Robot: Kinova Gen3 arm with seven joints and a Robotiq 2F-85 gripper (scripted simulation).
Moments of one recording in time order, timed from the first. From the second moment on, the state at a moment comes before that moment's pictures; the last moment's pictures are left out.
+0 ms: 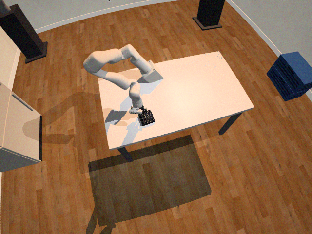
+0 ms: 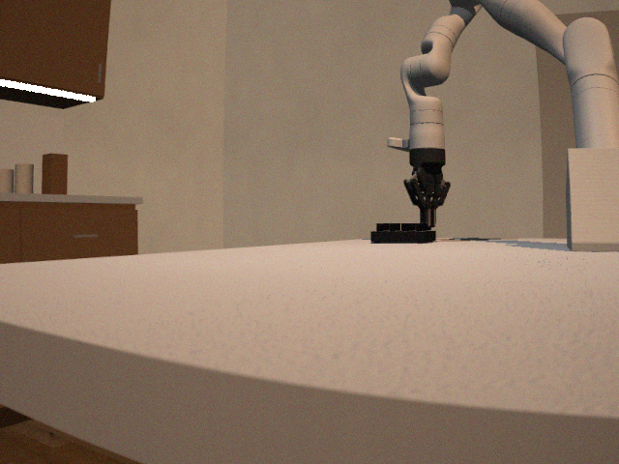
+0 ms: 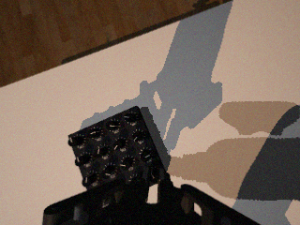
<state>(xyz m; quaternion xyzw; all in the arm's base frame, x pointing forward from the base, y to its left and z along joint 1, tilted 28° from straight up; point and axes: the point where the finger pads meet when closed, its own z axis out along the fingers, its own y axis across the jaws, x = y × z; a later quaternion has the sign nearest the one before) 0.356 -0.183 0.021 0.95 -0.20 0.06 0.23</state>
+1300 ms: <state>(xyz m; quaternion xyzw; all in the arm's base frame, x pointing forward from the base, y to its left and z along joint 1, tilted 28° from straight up) 0.356 -0.183 0.021 0.97 0.00 0.01 0.24</state>
